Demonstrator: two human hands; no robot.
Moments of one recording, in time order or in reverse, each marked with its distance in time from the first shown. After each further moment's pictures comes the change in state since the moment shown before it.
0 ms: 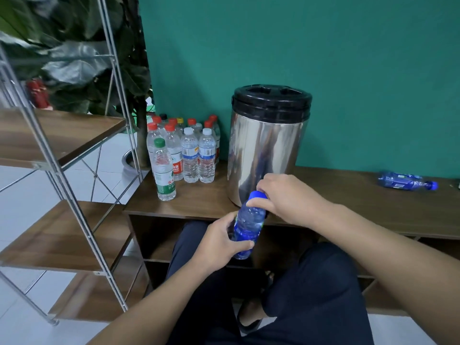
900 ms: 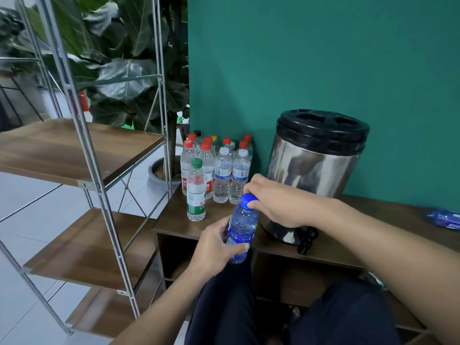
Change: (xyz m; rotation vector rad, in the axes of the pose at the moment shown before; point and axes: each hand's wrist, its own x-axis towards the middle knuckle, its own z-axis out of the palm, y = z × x) left_hand 0.027 -0.016 -0.103 -0.074 0.169 0.002; right_hand 0.128 -0.047 -0.011 0.026 -0.070 -0.249
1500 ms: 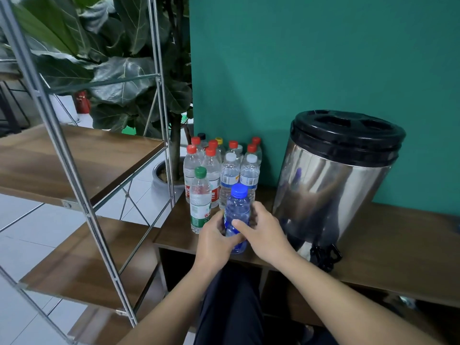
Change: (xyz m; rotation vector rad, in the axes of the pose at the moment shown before) left_hand 0.063 -0.019 -0.014 0.007 0.248 0.006; right_hand 0.057 -0.024 0.116 0.963 0.408 0.485
